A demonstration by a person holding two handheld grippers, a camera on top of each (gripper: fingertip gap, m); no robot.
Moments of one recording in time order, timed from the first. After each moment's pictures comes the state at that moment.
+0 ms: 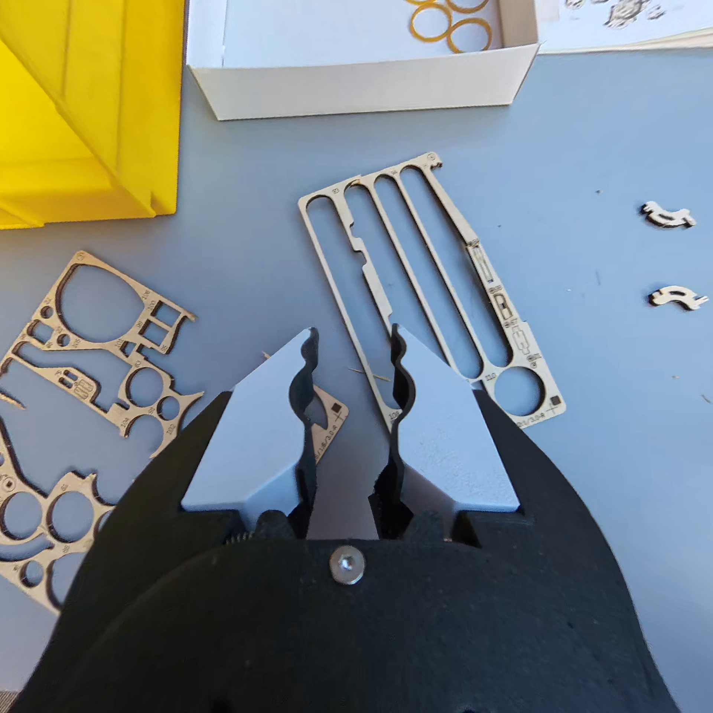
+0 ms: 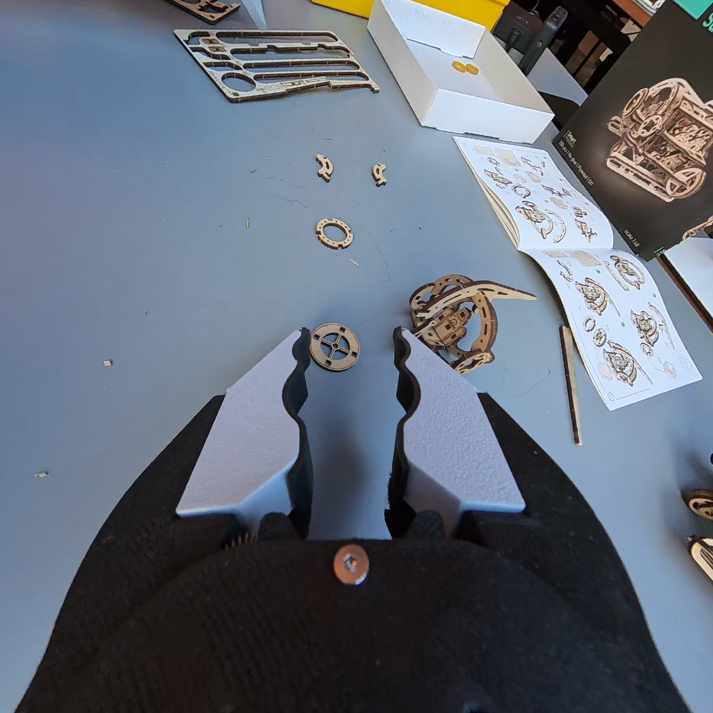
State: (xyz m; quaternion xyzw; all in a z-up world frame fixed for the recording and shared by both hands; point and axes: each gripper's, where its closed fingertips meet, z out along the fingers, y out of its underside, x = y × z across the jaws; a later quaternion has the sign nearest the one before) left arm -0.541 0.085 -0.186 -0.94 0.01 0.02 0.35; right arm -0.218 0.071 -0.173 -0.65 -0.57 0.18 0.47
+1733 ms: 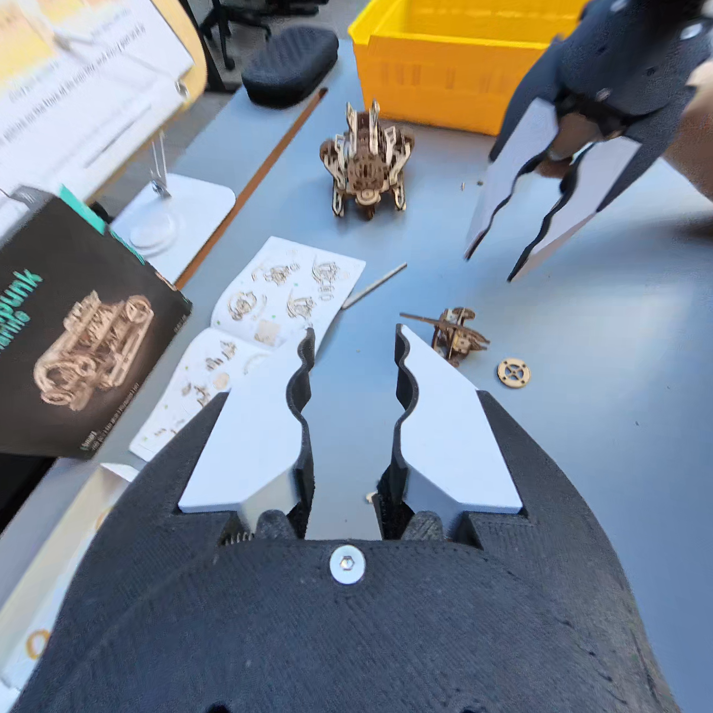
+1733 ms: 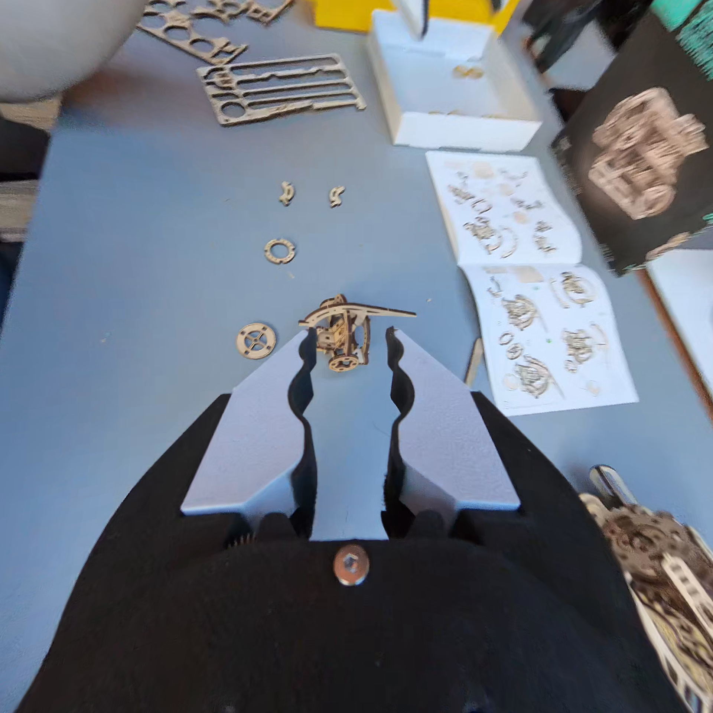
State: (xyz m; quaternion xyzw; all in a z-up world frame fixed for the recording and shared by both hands) left arm -0.288 0.177 -0.032 -0.71 0.51 -0.21 0.44; right arm -0.185 0.127 -0.106 -0.65 -0.62 0.24 0.38
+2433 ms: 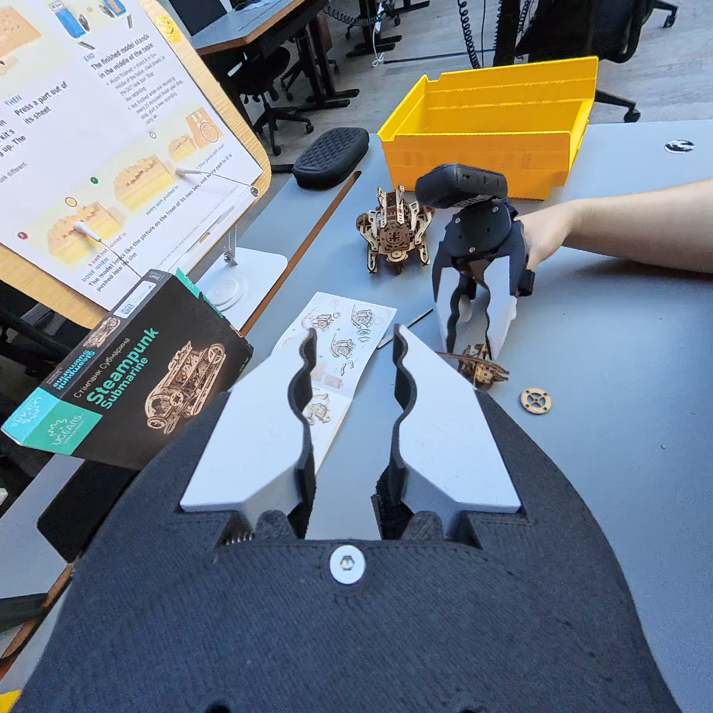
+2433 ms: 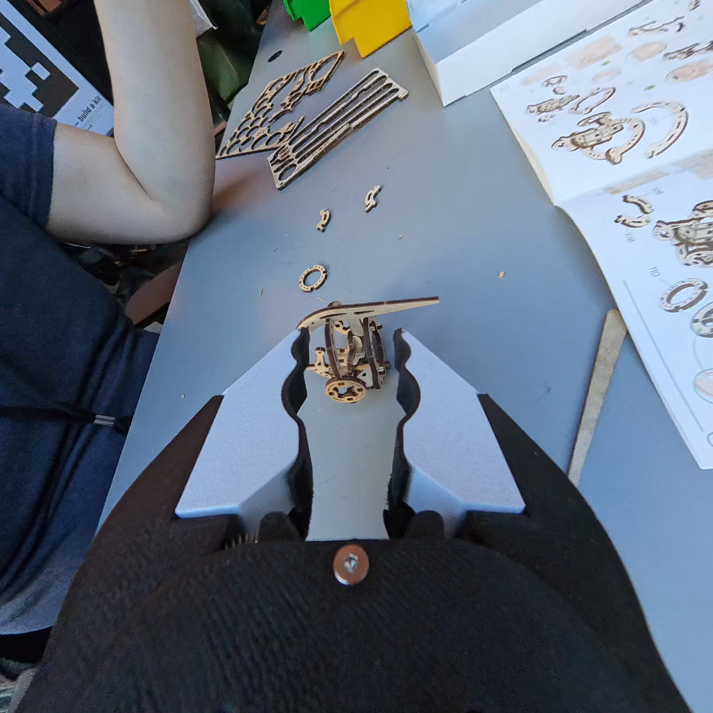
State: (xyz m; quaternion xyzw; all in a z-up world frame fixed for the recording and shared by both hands) left arm -0.305 0.180 0.022 -0.67 0.50 -0.20 0.51; right arm -0.213 0.141 -0.156 -0.69 -0.50 0.47 0.23
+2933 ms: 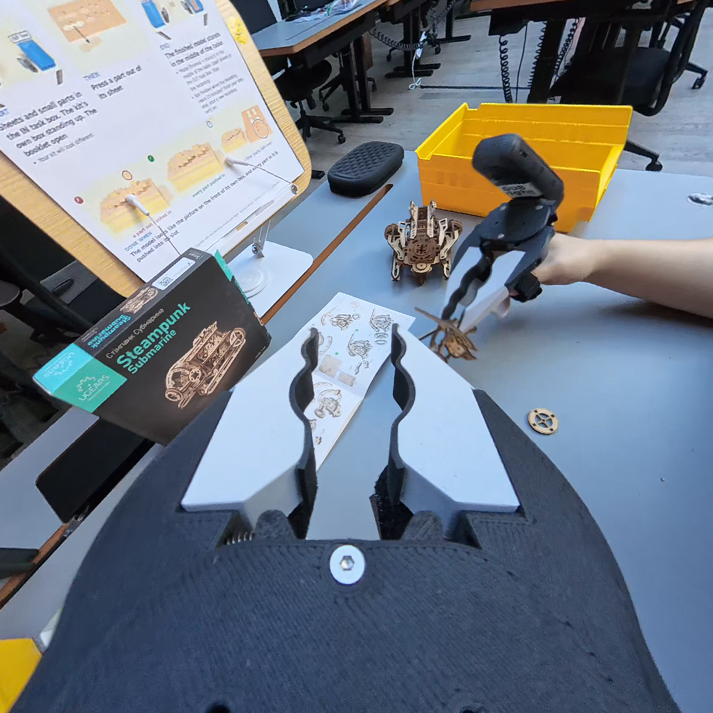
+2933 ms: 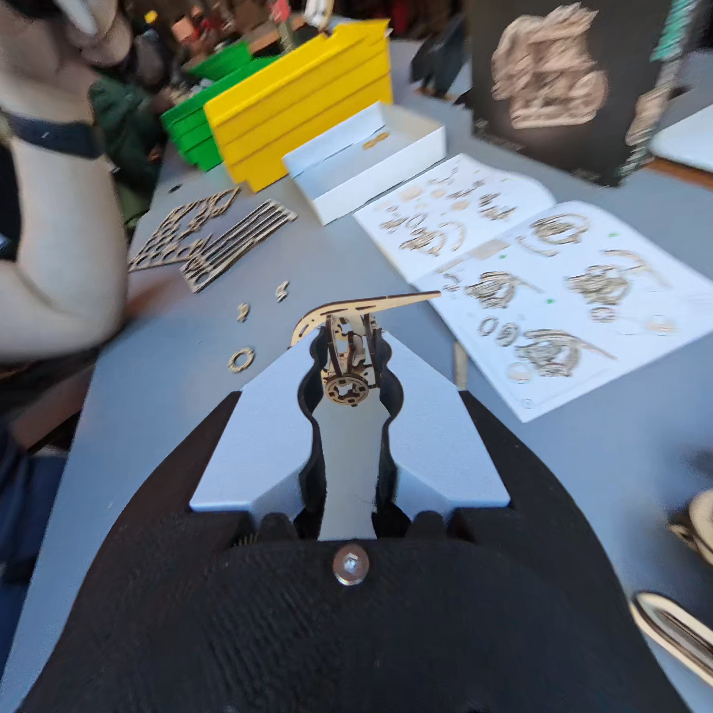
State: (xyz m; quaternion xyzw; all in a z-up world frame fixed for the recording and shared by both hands) left arm -0.328 0.195 0.032 -0.70 0.44 -0.21 0.52; right arm -0.195 0.198 -0.118 -0.73 -0.38 0.42 0.39
